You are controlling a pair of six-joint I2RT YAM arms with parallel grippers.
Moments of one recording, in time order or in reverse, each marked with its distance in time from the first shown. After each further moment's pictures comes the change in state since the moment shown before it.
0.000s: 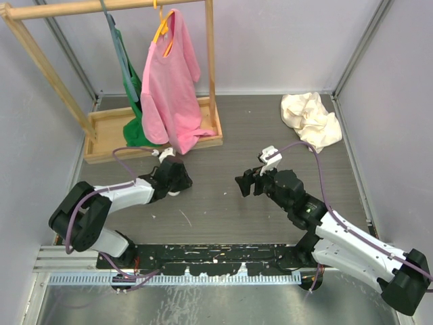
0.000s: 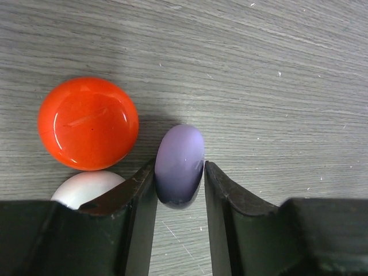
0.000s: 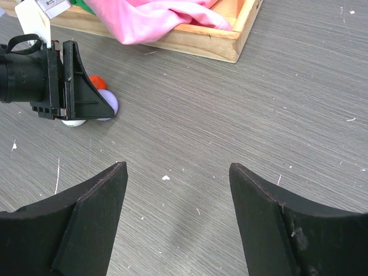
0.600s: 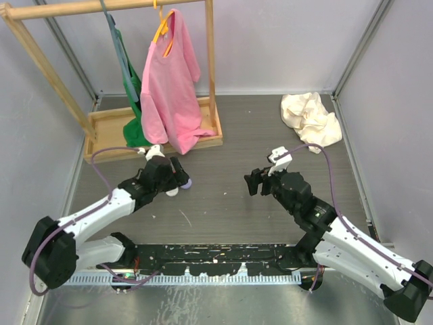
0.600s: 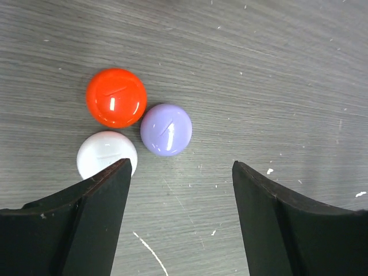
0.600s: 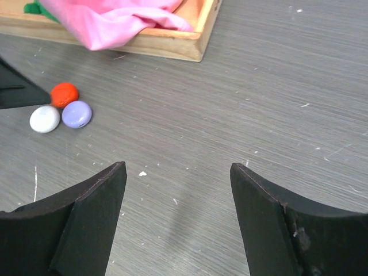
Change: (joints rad) left arm 0.001 -0.298 0.000 -0.214 -0.038 -0.003; right arm 0.000 -0.097 0.021 -0.128 0.104 0.000
